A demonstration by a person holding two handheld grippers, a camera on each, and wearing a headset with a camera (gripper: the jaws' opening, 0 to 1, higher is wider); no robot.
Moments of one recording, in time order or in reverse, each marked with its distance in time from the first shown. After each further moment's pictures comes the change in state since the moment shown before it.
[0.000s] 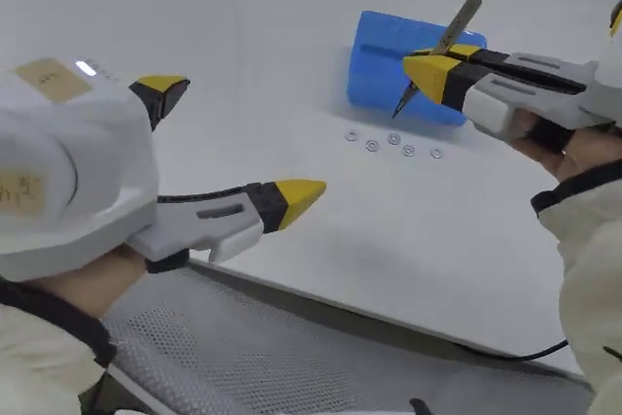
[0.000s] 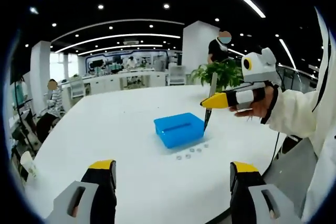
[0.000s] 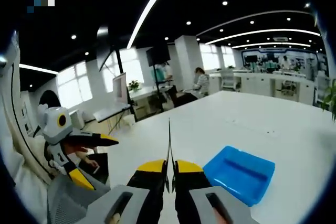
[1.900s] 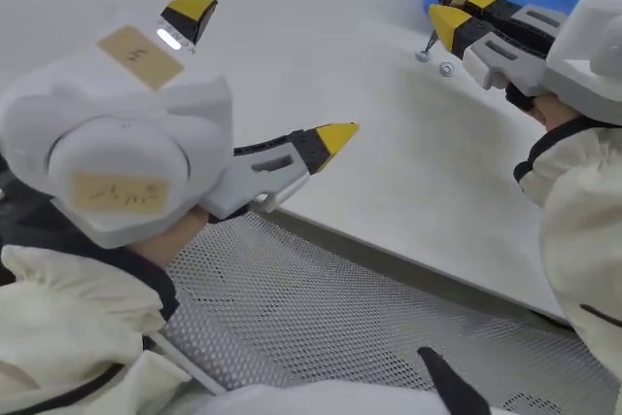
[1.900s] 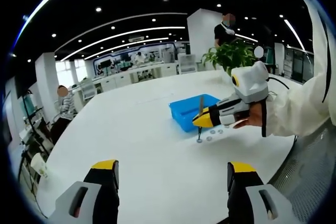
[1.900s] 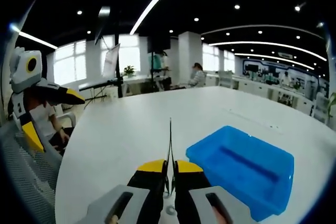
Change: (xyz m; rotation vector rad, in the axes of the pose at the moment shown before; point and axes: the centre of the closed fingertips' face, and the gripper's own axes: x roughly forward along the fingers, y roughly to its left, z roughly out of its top) left arm 0.015 0.028 -0.034 0.086 0.092 0.136; right arm 0.081 -0.060 -0.091 -0.162 0.047 -0.093
